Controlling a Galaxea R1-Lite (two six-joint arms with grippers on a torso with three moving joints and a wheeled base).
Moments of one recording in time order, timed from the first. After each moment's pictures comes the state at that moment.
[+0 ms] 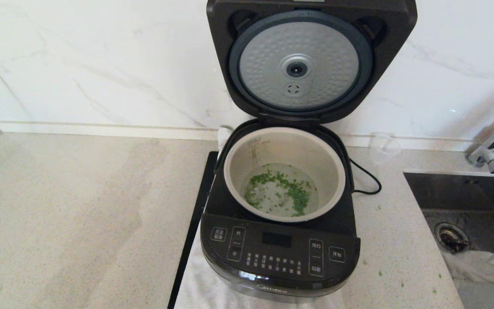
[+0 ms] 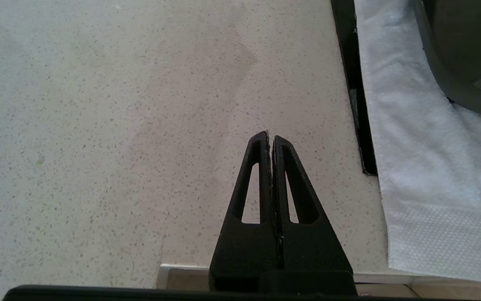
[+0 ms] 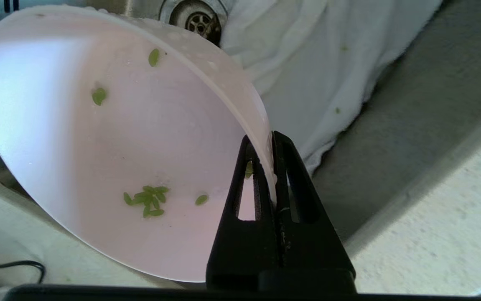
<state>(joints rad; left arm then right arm) -0.02 0.00 -0.03 0.09 -0.03 0.06 -1.16 2.16 -1.62 0.57 0.52 0.27</state>
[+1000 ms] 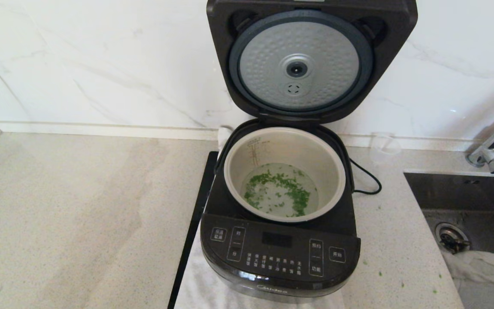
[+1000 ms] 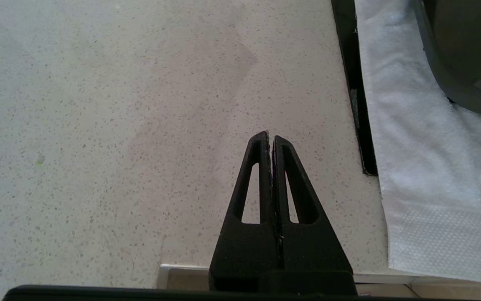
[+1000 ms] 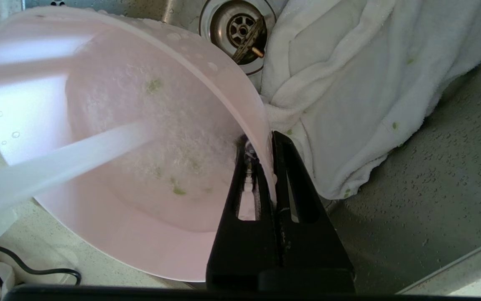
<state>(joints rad) -0.02 0.00 -0.03 0.09 -0.03 0.06 -1.05 2.23 -1.73 0.57 0.54 0.39</state>
